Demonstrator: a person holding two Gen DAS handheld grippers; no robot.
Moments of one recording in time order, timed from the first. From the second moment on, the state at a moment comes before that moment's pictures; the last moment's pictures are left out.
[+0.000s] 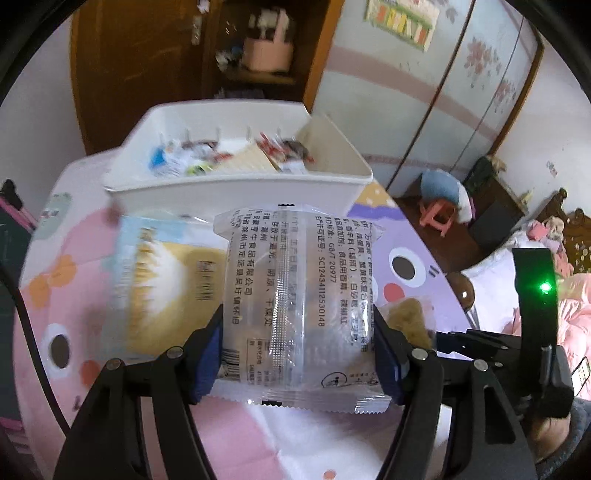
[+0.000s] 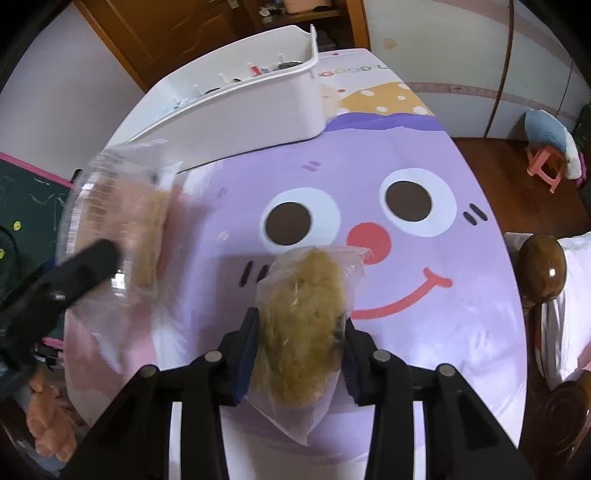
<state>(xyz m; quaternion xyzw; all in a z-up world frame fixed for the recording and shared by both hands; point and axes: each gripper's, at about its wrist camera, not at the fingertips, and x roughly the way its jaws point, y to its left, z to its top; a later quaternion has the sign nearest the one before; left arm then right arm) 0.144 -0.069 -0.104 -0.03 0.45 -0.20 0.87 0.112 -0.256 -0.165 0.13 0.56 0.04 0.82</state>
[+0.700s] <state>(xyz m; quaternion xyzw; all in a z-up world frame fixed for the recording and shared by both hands) 0.180 0.003 0.080 0.00 0.31 -0.13 0.94 0.160 -0.233 0.067 0.00 0.32 0.04 0.95</state>
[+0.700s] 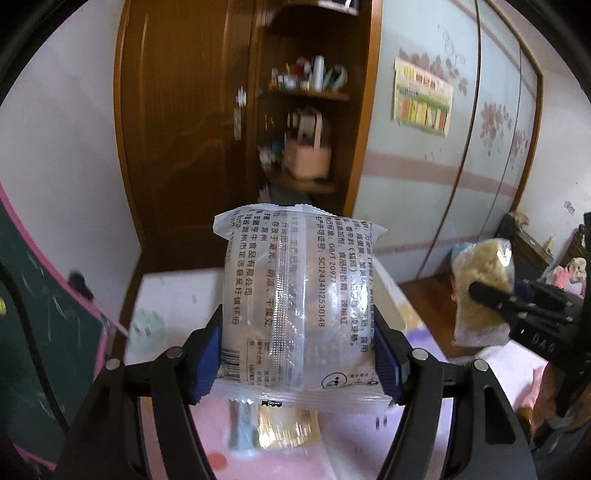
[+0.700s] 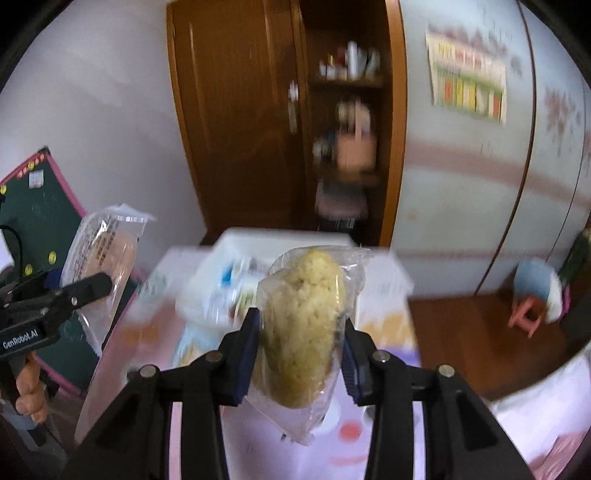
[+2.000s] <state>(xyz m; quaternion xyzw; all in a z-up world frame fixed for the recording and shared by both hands) 0.373 -0.032 -0.027 0.03 0.39 -0.07 0.92 0.336 -0.238 -0.027 0.04 0.42 0.02 0.91</state>
